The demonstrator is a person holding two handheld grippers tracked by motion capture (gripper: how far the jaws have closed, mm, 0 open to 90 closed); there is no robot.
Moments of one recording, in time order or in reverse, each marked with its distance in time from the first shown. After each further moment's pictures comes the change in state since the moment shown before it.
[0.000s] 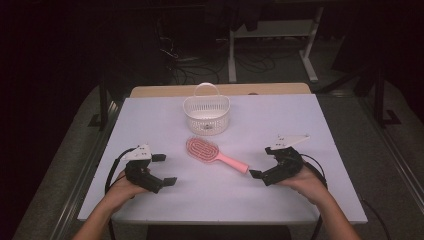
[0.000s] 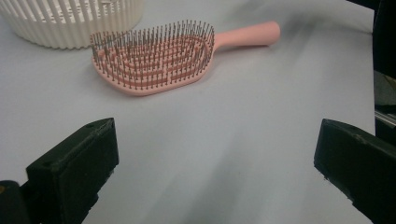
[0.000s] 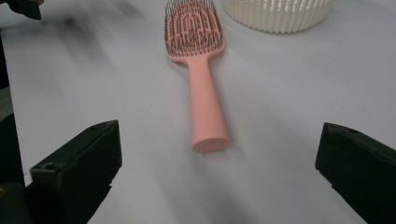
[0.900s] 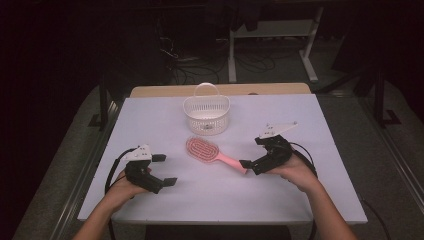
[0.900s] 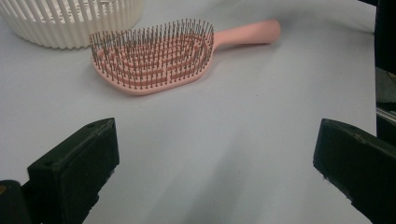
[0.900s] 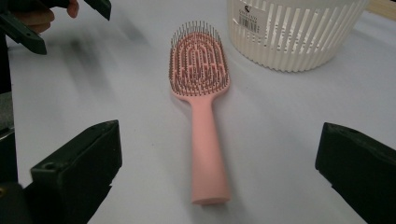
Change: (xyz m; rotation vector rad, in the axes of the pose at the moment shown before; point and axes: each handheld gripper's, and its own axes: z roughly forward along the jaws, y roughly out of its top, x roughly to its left) left arm -0.002 0.001 0.001 0.007 0.002 0.008; right arm -0.001 0.033 0.016 -0.006 0.026 -0.027
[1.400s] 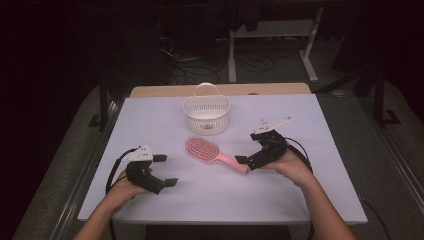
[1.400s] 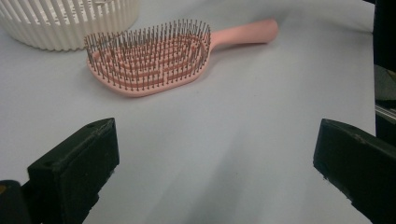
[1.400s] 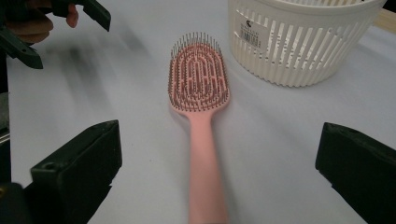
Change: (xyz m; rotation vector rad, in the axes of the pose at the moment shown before) left arm -0.001 0.001 0.001 0.001 -0.001 0.012; right arm -0.002 0.015 0.008 0.000 0.006 -0.019
